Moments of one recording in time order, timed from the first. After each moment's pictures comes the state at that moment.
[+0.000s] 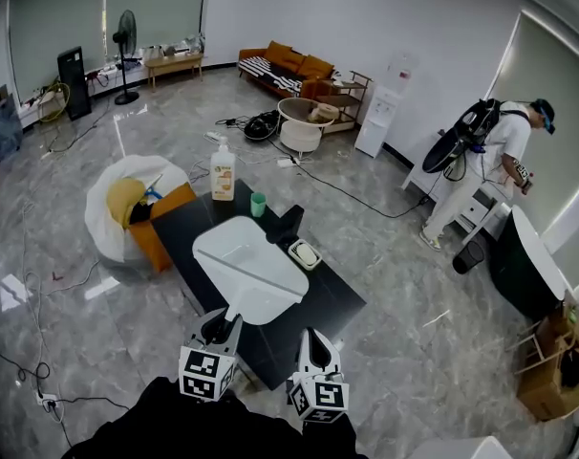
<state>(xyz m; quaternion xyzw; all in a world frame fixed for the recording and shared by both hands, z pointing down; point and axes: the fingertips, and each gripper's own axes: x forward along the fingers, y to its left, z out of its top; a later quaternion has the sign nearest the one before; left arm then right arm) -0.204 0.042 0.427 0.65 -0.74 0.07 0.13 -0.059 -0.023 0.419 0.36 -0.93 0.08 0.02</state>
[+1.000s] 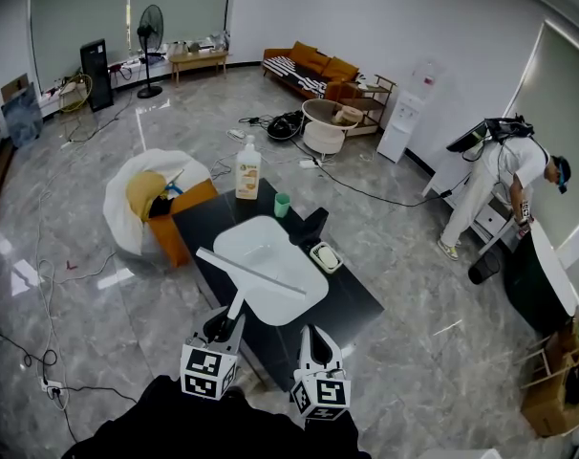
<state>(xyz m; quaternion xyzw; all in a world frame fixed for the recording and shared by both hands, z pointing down) -0.241 0.069 0.427 0.62 -0.77 0.07 0.13 -0.107 -0.007 0.420 0.31 -0.95 0.08 0.03</state>
